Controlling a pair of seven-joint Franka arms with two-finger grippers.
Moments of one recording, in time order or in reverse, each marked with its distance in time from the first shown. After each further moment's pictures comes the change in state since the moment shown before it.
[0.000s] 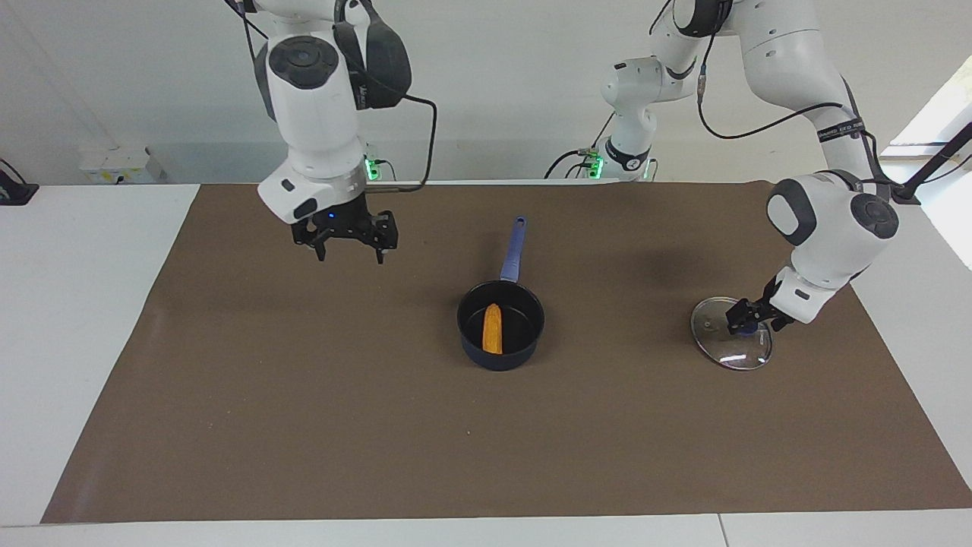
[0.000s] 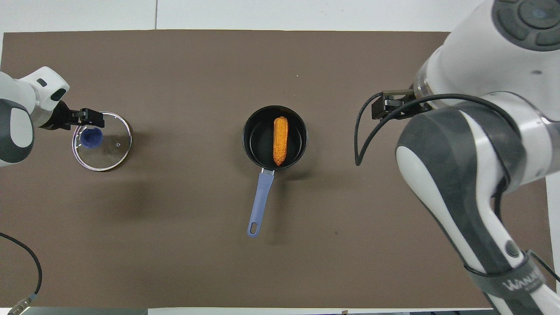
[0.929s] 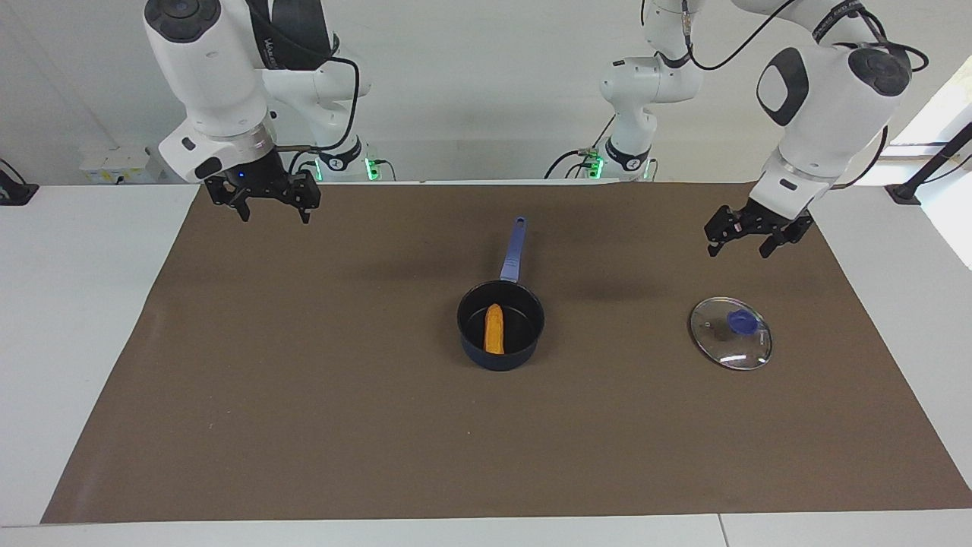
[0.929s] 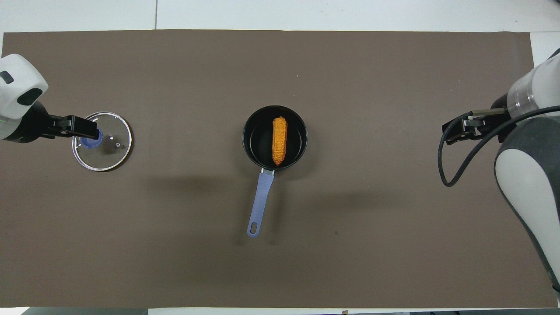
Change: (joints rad) left arm -0.134 -0.354 -0.017 0.026 0.000 -0.414 -0.079; right arm -0.172 -0.136 0.001 -0.144 0.000 -0.029 -0.207
